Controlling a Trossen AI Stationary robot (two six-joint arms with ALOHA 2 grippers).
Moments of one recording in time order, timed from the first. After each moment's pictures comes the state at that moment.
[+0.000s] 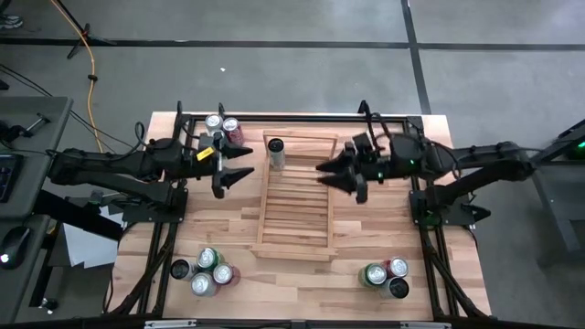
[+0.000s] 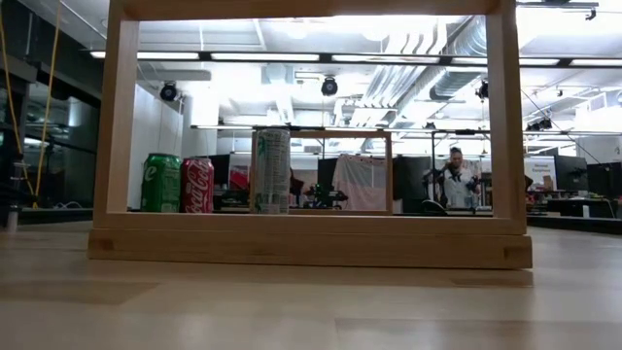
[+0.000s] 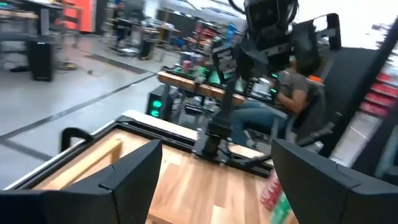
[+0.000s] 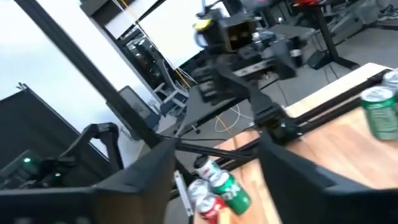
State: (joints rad) left arm -0.04 0.81 0.76 0.07 -0.19 -0.25; right arm 0.14 1.19 1.22 -0.06 0.05 0.59
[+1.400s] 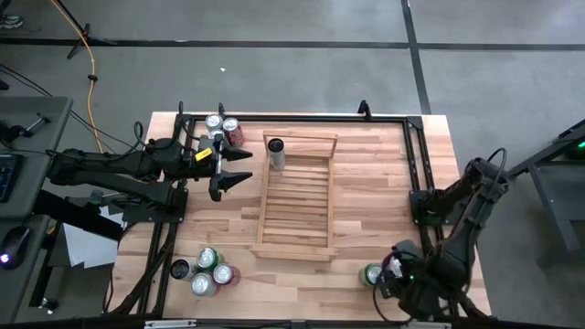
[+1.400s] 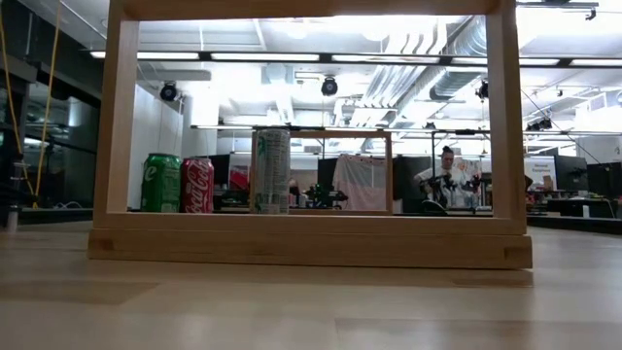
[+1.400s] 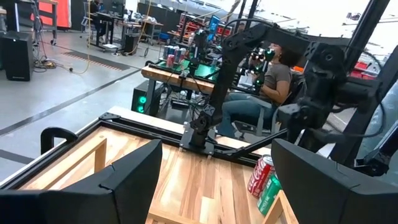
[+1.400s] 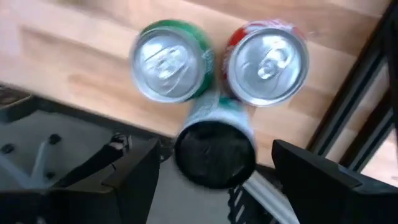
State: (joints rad) left arm -0.04 0.80 0.76 0.04 -0.14 -0.24; right arm 0.98 1.60 1.51 -1.33 0.01 2.25
